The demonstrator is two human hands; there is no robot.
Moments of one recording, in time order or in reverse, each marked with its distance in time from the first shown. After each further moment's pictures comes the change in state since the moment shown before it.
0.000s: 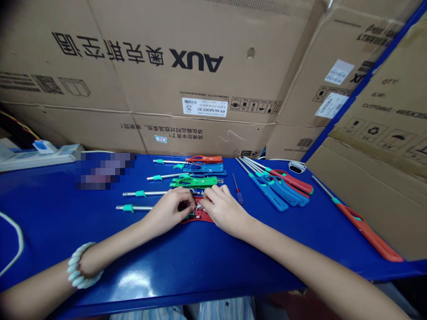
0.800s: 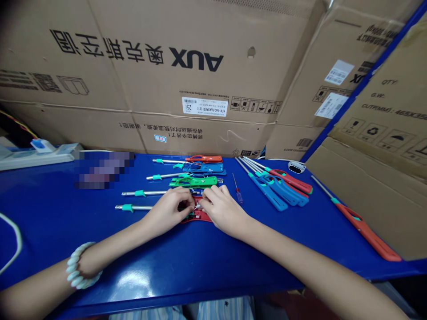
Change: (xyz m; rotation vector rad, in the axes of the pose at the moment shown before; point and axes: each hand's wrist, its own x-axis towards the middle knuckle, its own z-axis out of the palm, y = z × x) left_hand 0.000 0.000 0.001 0.009 0.010 0.000; right_hand 0.002 -0.003 -0.001 -0.002 0.013 -0.004
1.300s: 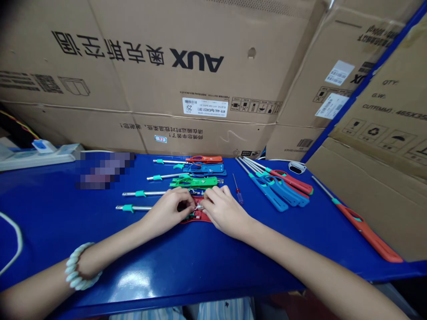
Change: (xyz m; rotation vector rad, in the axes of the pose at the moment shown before) left_hand 0.001 -0.001 -0.001 0.013 -0.015 -0.034; right_hand -0.001 0.000 -0.004 0.038 -0.031 0.023
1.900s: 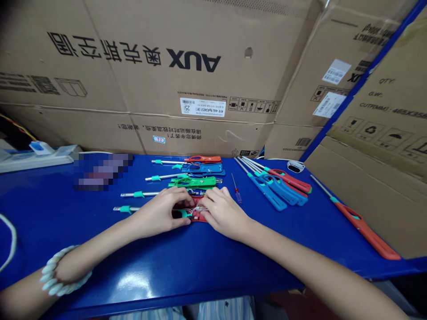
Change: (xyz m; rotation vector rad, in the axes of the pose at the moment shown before) left_hand -0.005 0.002 -0.019 0.084 -0.123 0.062; right_hand 0.001 -0.005 -0.009 0.209 -0.098 0.147
